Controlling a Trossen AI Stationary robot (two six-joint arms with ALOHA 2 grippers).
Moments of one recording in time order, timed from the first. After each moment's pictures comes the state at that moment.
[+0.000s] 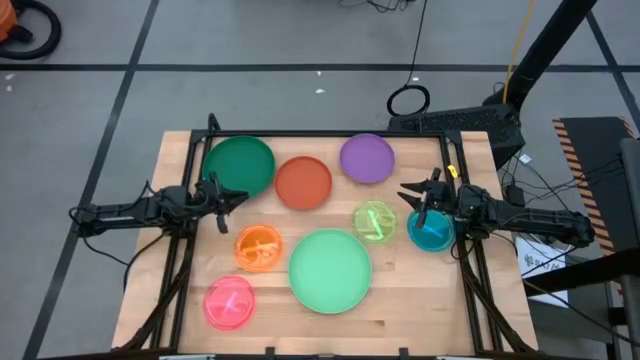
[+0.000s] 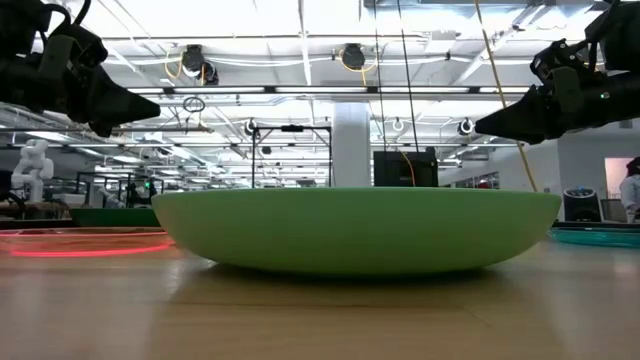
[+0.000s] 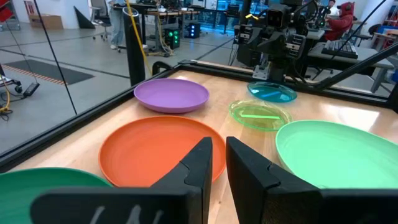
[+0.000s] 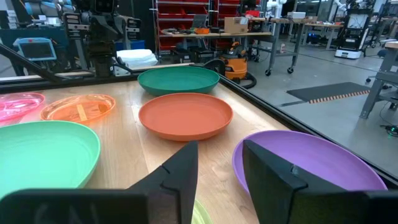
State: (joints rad) left arm 0.06 0.02 0.07 -0.17 -0.21 -0.11; right arm -0.18 0.17 0.02 0.04 0.21 0.01
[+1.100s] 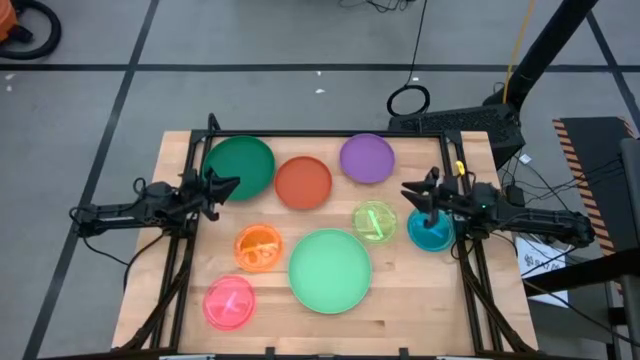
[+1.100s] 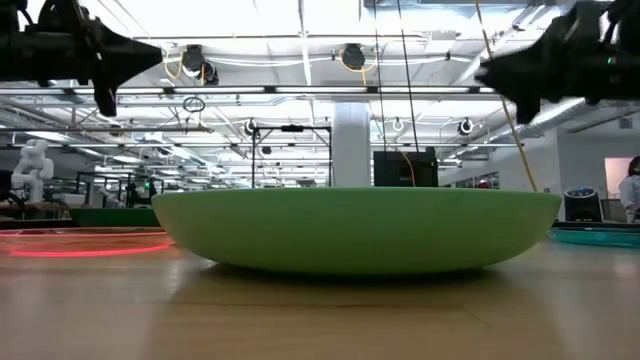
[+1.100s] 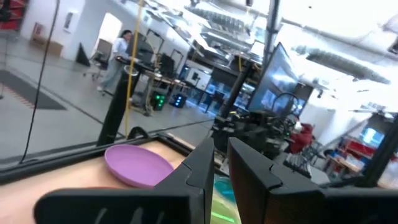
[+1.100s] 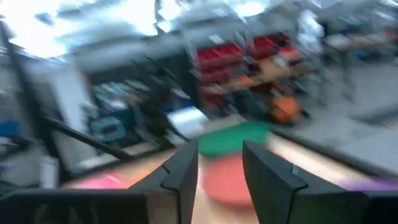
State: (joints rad) left arm 0.06 0.02 0.07 0.19 -0.27 -0.38; right arm -0.18 0.17 0.02 0.34 0.03 0.24
